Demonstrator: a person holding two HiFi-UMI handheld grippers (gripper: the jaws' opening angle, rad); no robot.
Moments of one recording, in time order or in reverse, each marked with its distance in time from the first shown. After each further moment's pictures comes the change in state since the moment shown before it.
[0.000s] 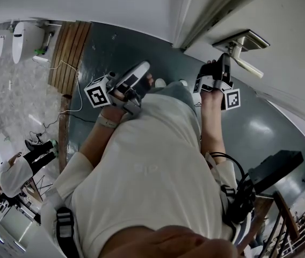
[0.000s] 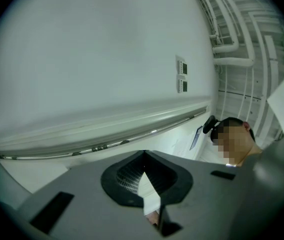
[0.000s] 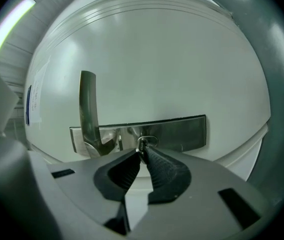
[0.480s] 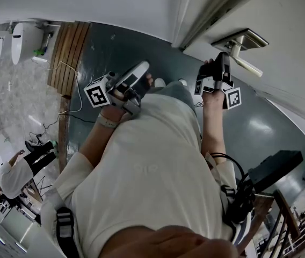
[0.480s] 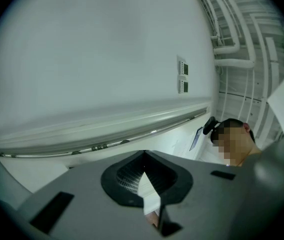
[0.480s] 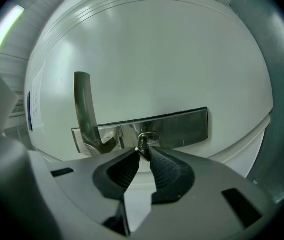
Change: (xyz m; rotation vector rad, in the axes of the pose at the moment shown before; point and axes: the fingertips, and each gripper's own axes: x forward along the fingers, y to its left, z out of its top) left arm 0.001 0.003 0.000 -0.017 -0.003 -0.006; right arm 0.003 -0.002 -0.004 0.057 0.076 0.043
